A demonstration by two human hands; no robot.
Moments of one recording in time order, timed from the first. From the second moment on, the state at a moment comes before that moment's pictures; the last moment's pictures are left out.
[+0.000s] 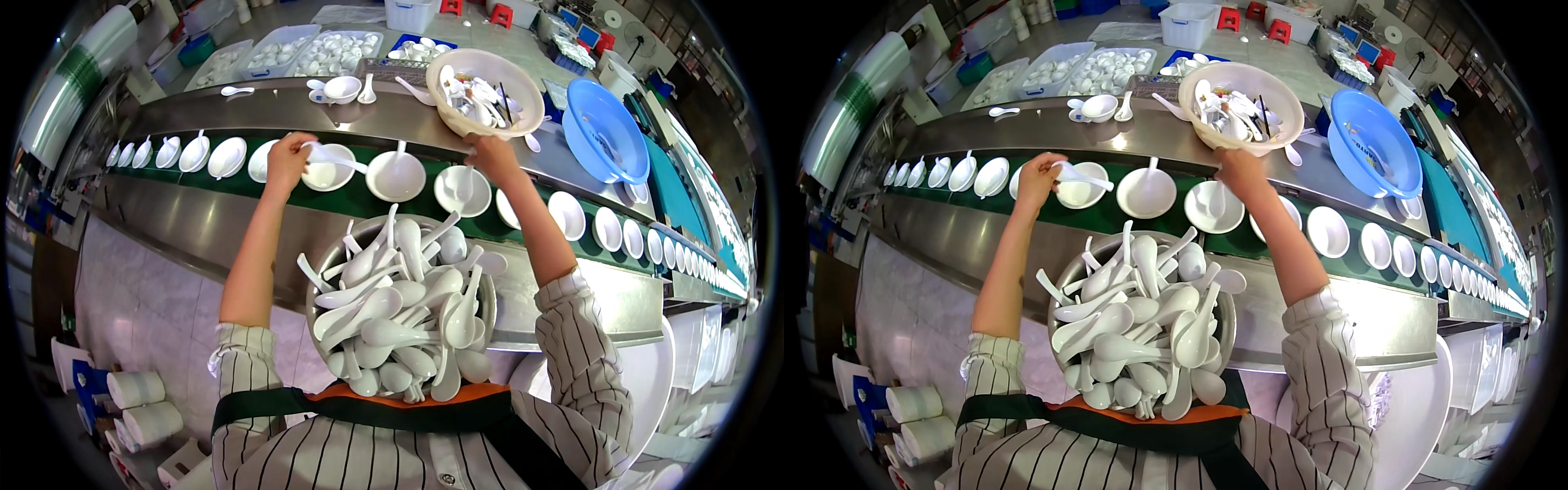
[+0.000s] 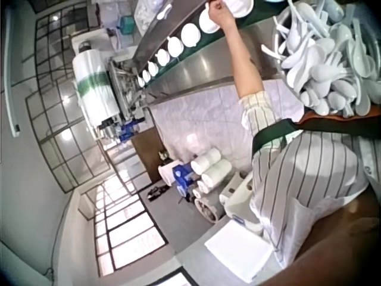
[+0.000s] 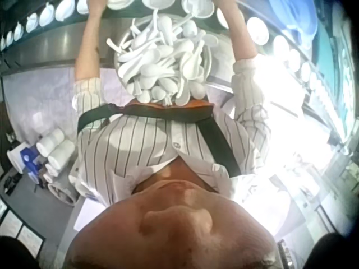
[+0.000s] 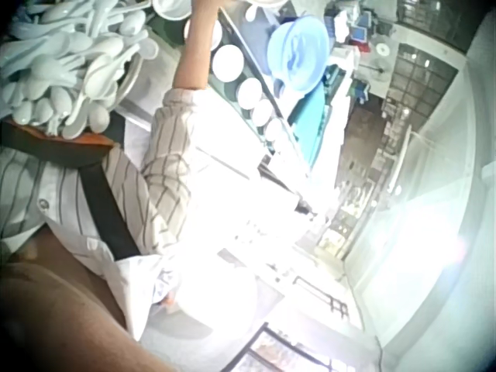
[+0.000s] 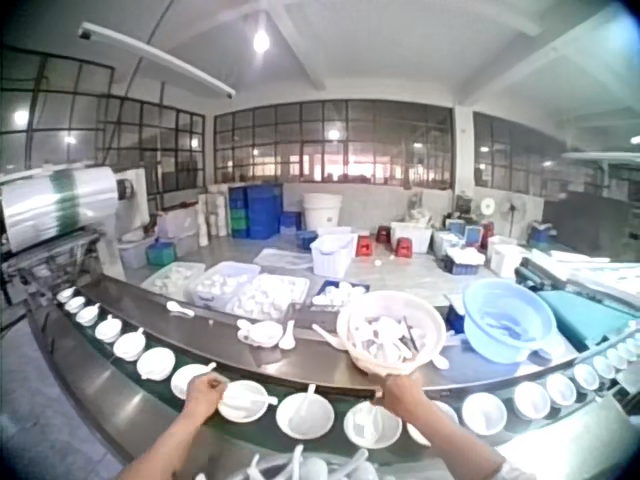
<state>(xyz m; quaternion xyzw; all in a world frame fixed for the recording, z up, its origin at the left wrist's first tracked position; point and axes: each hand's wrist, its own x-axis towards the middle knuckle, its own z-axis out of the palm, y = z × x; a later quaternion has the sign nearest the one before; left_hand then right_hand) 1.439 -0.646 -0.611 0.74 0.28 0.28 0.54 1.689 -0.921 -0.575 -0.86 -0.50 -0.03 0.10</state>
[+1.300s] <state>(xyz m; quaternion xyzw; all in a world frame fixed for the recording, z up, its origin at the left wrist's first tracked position) 1.500 -0.792 -0.521 0.66 0.16 0.28 0.68 1.671 -1.084 -0.510 -0.81 -0.32 0.24 0.42</state>
